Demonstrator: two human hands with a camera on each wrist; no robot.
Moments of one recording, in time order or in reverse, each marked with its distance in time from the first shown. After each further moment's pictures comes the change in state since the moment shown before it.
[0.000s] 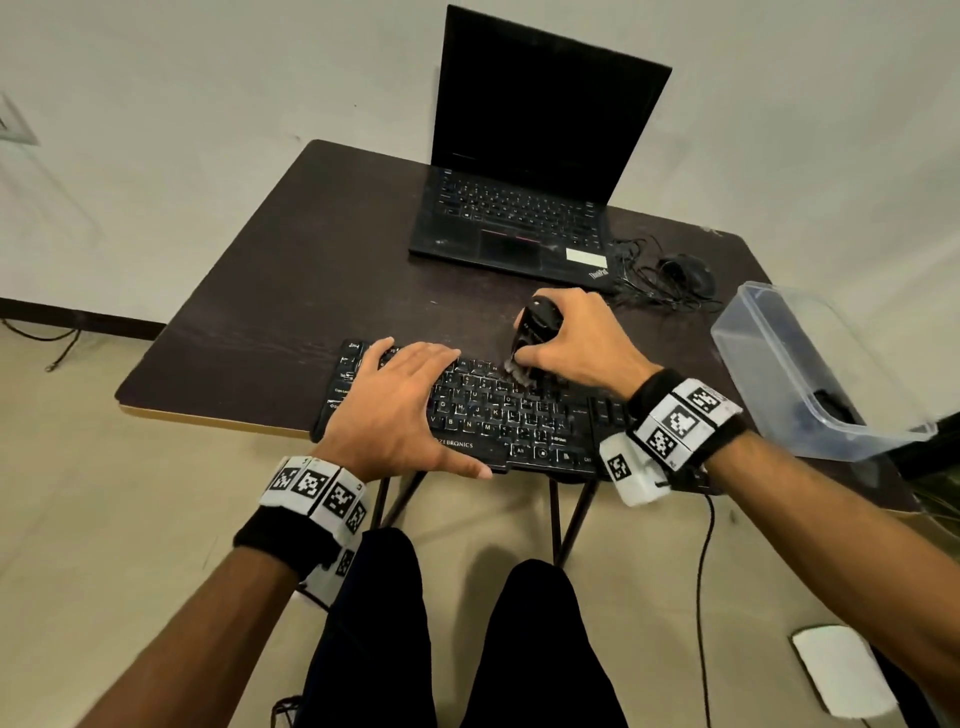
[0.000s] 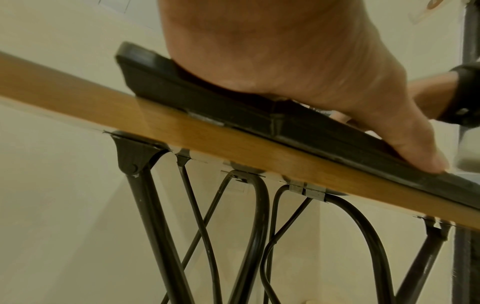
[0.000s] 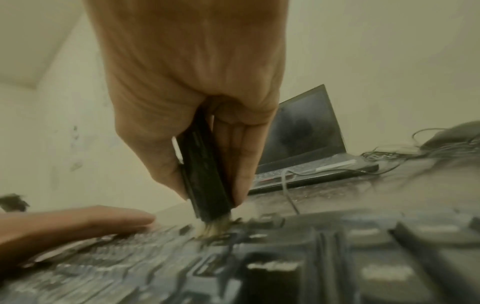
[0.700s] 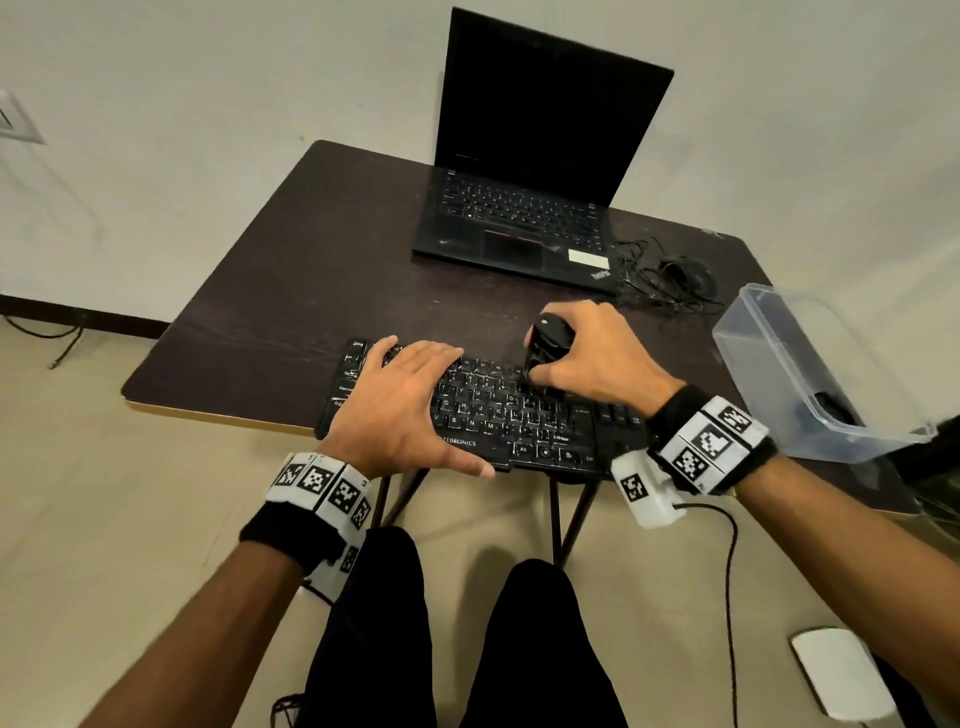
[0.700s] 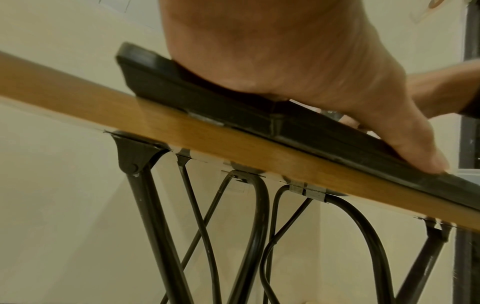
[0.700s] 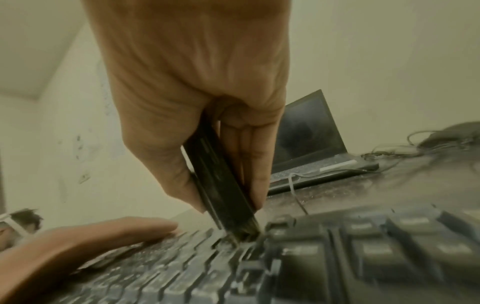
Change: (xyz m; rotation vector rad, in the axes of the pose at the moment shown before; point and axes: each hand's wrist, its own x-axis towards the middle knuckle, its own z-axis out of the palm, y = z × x) left_hand -0.001 0.002 -0.002 -0.011 -0.016 -0.016; right_hand -0.016 0.007 -0.007 -0.074 -0.033 -0.001
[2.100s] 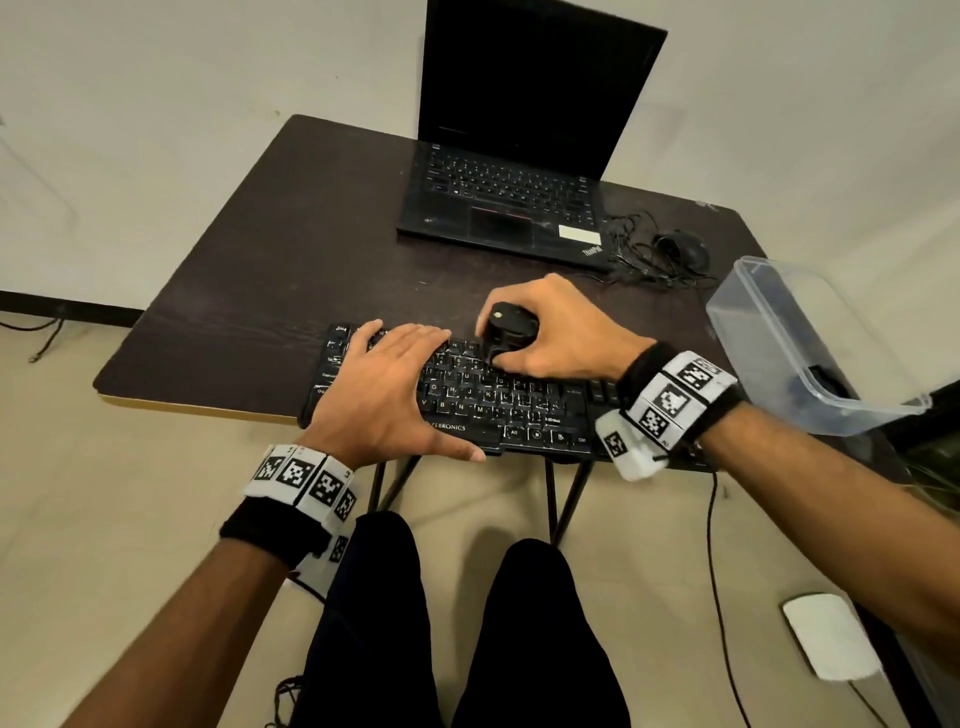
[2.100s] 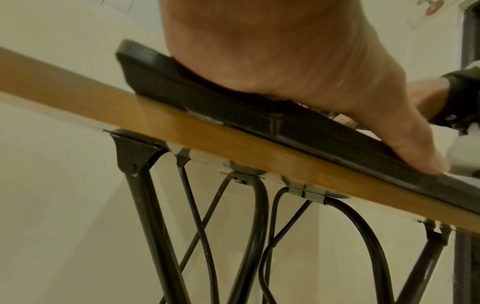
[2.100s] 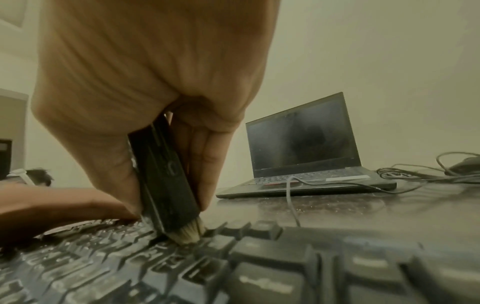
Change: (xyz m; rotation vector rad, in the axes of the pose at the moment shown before) left_hand -0.001 -0.001 0.000 -0.014 0.026 0.023; right_hand 0.011 -0.009 0.004 0.077 -0.147 -0.394
